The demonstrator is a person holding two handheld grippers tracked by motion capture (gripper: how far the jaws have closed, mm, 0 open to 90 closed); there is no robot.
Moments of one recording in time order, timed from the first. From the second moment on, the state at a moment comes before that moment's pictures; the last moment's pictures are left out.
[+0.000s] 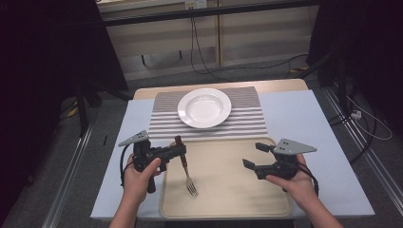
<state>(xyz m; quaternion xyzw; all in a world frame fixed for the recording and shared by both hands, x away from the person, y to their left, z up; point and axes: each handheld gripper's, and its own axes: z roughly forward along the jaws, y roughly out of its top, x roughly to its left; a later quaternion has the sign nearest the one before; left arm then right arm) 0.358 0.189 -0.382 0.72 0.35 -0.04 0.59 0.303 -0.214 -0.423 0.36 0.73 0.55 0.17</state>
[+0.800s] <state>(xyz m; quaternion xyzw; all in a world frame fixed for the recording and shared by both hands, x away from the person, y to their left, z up) 0.382 0.191 -0.430 0.75 0.40 0.01 0.52 0.292 -0.234 -0.431 0.38 0.72 0.55 0.18</state>
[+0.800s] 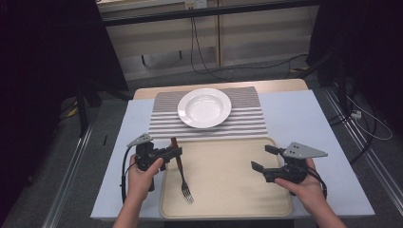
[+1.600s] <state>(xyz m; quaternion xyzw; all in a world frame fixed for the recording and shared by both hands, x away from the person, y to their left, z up) 0.387 0.187 -0.455 0.79 0.39 0.04 0.47 0.292 -0.240 -0.438 0.38 0.72 0.55 0.18</state>
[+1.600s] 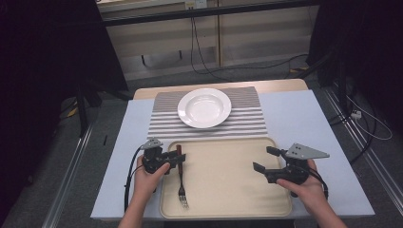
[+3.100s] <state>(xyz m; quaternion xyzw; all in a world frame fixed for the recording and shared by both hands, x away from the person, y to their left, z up) 0.374 0.214 -0.444 0.76 0.40 0.08 0.50 0.304 -0.243 -0.445 0.39 0.72 0.55 0.17</state>
